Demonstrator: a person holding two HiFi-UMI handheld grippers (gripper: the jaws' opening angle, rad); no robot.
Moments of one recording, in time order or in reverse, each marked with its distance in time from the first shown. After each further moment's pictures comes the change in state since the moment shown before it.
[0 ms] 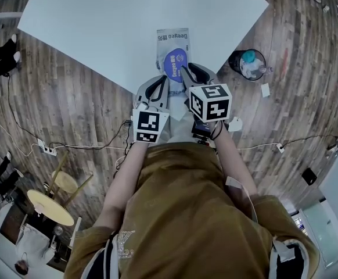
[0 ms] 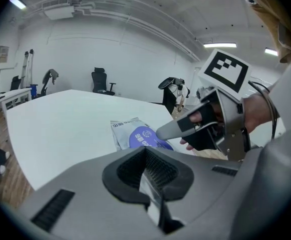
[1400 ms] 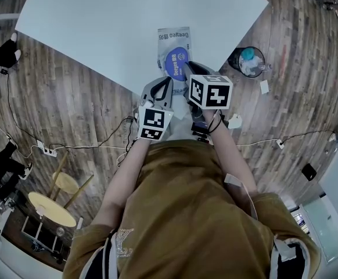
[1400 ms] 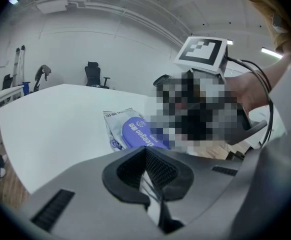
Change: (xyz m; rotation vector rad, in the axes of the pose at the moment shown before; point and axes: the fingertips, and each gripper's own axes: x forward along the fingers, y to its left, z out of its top) left arm 0.017 -0.013 -0.025 0.025 0.071 -0.060; right arm 0.013 -0.020 -0.009 0.178 0.124 -0.086
